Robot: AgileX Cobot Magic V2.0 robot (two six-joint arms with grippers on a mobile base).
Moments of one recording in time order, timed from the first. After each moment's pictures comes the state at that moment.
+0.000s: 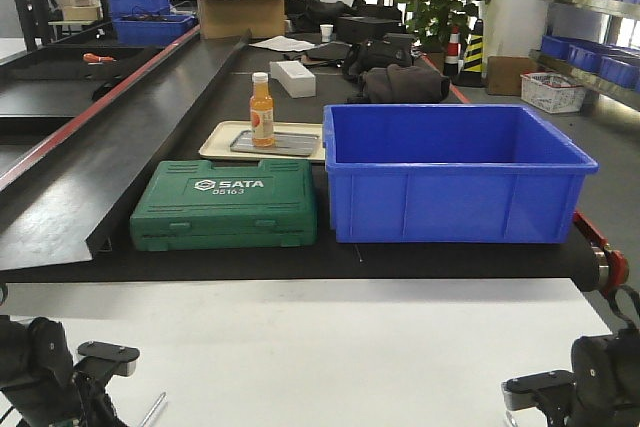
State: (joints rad) left arm -0.12 2.04 -1.21 -0.24 0.69 0.33; right arm 0.04 1.97 -1.09 -0.06 0.74 -0.08
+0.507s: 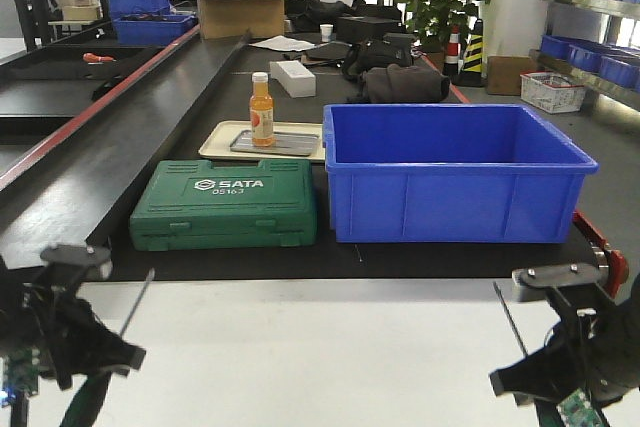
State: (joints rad) left arm -0.12 1.66 -1.20 -0.31 0.65 0.33; right arm 0.10 1.56 -1.07 0.10 0.66 -0.14
